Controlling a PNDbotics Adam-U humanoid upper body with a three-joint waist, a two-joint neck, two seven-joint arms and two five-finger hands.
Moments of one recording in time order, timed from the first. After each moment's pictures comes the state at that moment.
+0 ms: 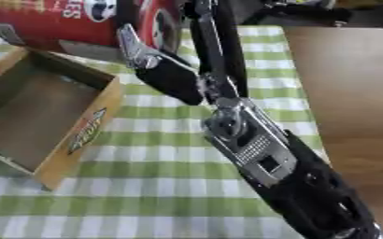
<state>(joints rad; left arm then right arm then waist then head) -0.14 0.38 0.04 -1.98 -0.04 0.28 0.56 -0.65 -0.40 0.44 -1.98 0.33 0.07 -0.50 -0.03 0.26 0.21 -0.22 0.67</state>
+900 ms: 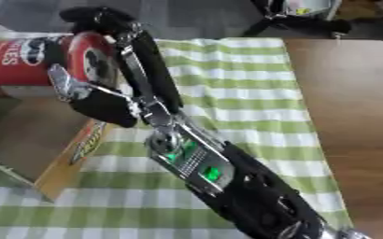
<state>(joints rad) -0.17 0.38 0.05 -1.98 -0.05 0.27 0.56 -0.72 -0.27 0.54 -1.73 0.35 0.05 -0.49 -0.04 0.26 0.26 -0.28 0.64</state>
